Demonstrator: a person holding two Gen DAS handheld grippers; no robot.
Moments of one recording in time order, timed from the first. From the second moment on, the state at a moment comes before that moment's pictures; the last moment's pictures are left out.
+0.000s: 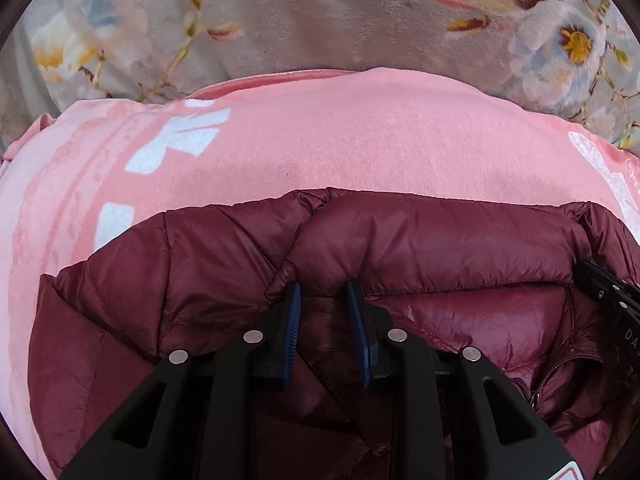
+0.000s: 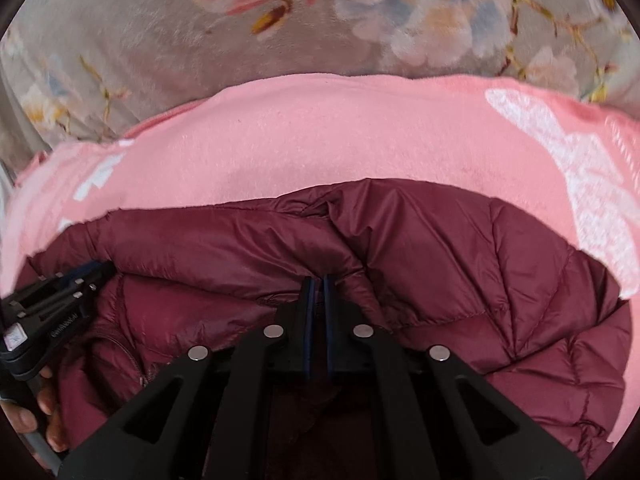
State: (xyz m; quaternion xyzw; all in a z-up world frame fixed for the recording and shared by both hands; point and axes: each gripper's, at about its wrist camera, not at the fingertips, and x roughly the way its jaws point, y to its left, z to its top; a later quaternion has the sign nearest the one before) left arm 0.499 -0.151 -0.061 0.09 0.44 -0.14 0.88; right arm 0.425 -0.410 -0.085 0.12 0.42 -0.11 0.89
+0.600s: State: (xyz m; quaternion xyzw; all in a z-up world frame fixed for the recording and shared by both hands) left arm 0.497 -0.154 -0.057 0.09 0.43 -0.13 0.89; right arm 0.427 -0.407 -0.084 0.10 0.42 -0.12 0.89
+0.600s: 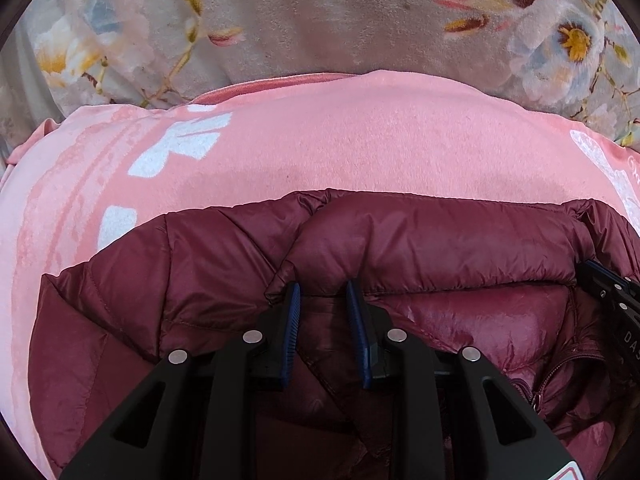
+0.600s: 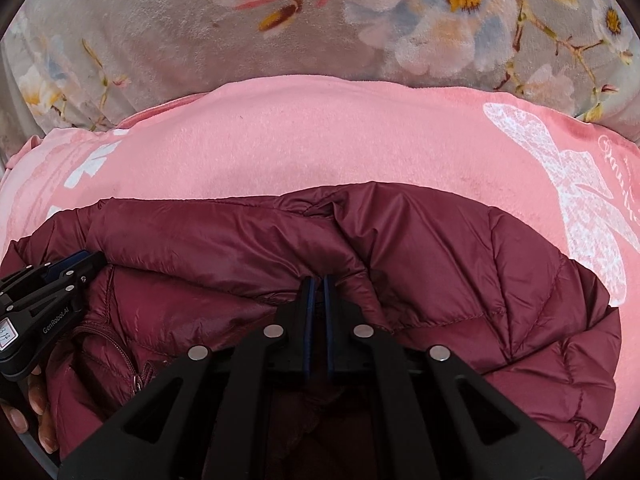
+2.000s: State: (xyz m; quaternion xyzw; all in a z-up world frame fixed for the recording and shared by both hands) left arm 0.180 0.132 -0.027 -0.03 0.54 -0.10 0.83; right arm -0.075 -0.423 -0.045 0.29 0.40 -0.13 0.86
